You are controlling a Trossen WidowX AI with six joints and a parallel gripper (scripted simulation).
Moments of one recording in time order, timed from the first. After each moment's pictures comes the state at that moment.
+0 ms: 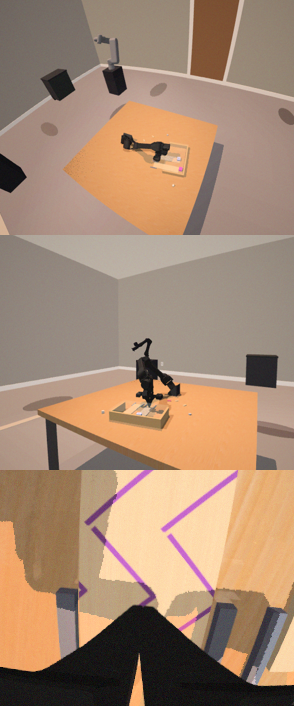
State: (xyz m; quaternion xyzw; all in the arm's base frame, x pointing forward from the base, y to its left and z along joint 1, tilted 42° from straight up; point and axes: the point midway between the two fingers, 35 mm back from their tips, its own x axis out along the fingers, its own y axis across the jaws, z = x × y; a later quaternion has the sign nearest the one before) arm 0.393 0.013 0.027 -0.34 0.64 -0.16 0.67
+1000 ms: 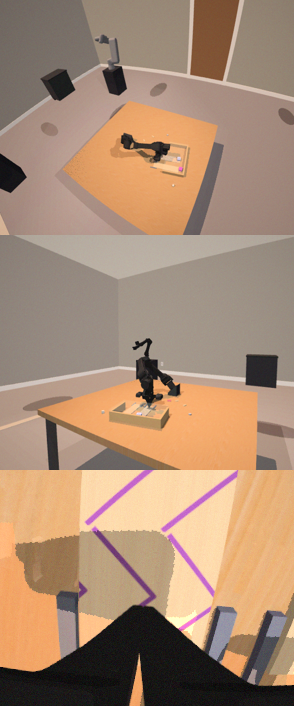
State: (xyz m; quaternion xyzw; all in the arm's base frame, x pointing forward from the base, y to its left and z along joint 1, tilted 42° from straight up) arm 0.395 0.014 0.025 -0.34 0.64 -0.16 0.67
